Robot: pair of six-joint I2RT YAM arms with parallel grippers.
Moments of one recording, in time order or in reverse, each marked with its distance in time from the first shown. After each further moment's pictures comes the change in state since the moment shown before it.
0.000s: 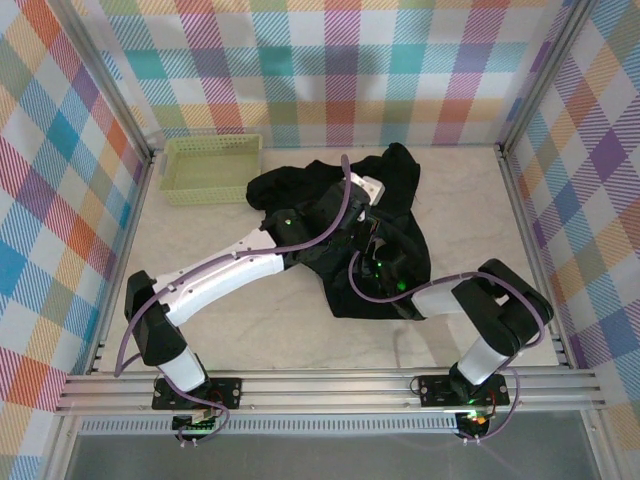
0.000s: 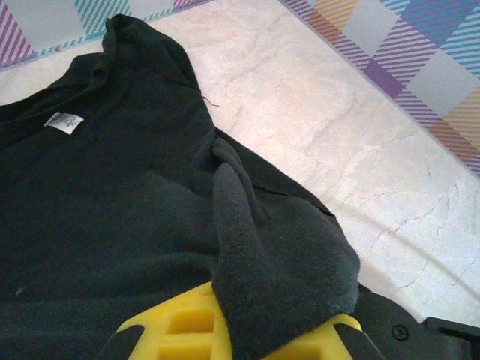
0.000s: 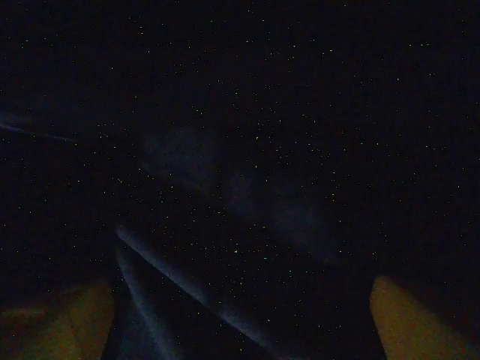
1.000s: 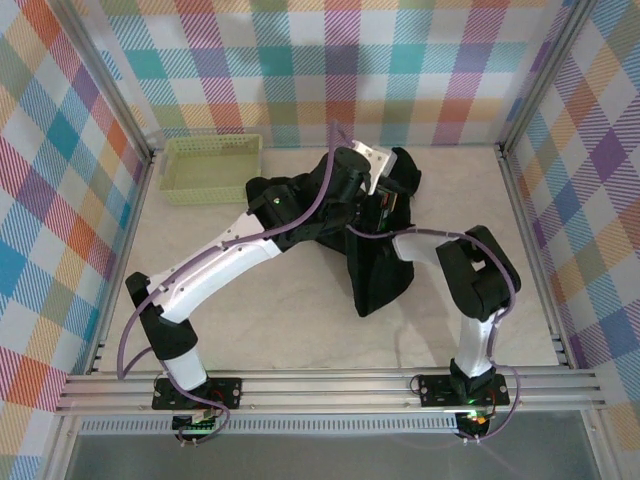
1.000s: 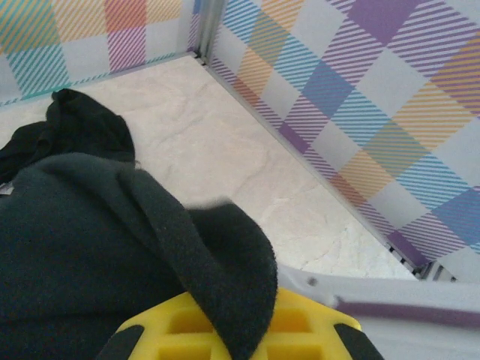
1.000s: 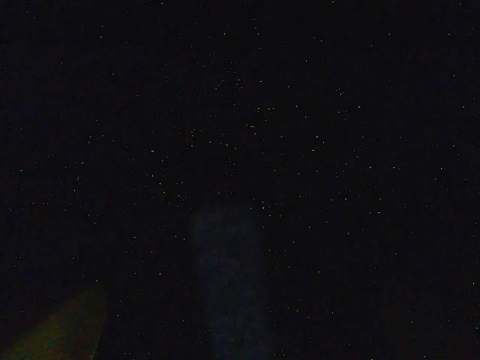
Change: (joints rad) left arm -0.023 0.072 0.353 -0.127 0.130 -0.050; right arm -0.158 0.271 0.604 -0.379 -0.095 0.151
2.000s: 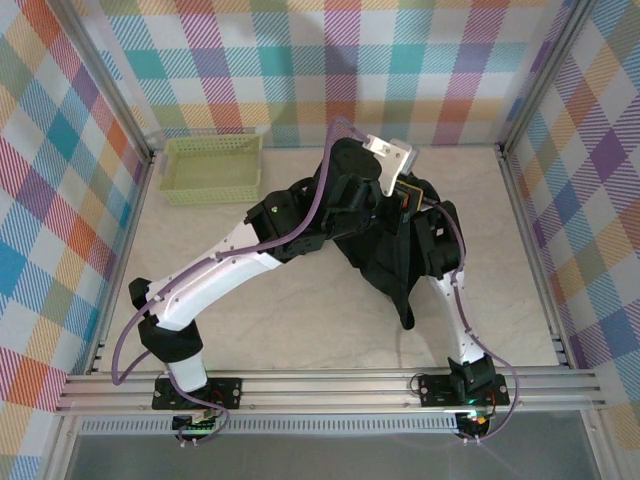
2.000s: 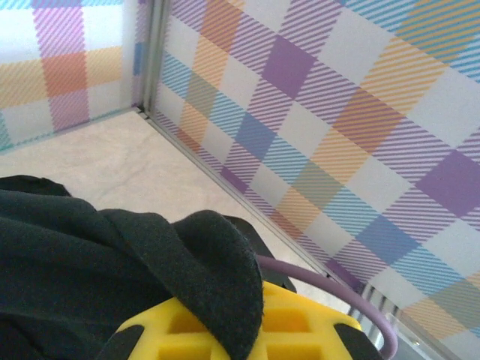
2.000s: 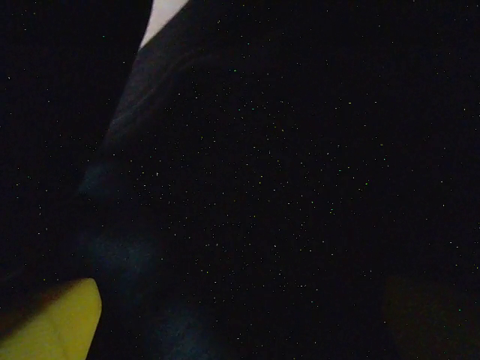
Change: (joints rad) left arm -0.116 0.031 0.180 0.004 -0.061 -0.008; right arm -0.075 0.581 1.061 -1.061 -0.068 0.160
